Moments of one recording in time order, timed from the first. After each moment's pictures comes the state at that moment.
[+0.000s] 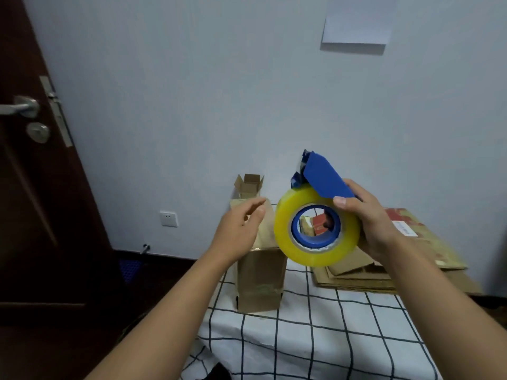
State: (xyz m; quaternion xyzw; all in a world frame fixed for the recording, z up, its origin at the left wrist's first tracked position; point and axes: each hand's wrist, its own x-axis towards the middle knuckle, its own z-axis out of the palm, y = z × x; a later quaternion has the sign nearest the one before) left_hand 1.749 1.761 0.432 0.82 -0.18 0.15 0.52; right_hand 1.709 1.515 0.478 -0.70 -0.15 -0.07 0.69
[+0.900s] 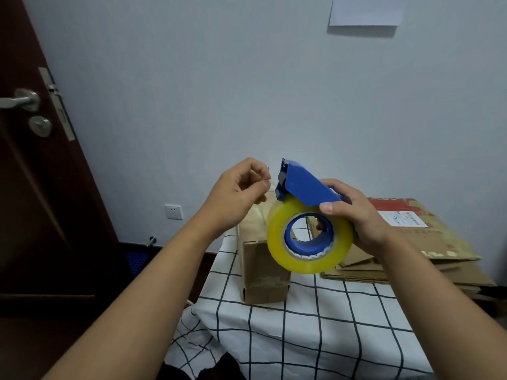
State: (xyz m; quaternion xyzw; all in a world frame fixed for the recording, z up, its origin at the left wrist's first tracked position) left_hand 1.734 1.781 0.494 0.76 -0.27 0.14 0.57; right_hand 1.718 1.535 0.468 -0.74 -0.21 -0.02 0.64
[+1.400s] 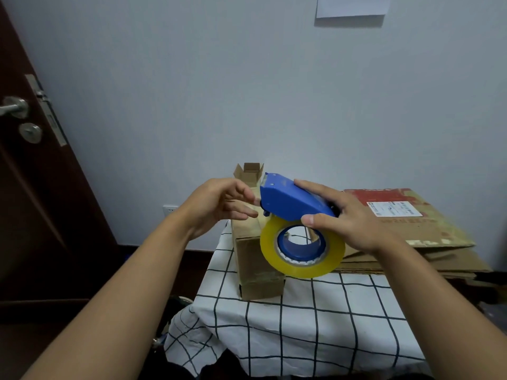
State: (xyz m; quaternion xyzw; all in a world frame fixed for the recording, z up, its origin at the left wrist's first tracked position) left_hand 1.746 1.795 0.489 0.72 -0.16 -0.12 0.67; right_hand 1.698 1.530 0.464 -0.82 -0.24 -0.07 0.51
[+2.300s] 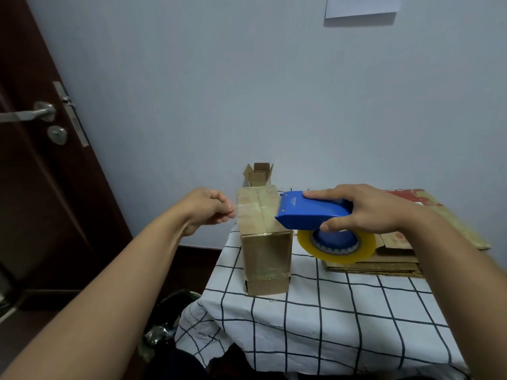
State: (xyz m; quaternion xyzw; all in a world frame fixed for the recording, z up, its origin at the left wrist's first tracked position) left_hand 1.758 1.824 0.474 0.82 0.01 -0.07 0.57; right_hand 1.721 1.490 0.488 -0.94 -0.26 0.01 0.24
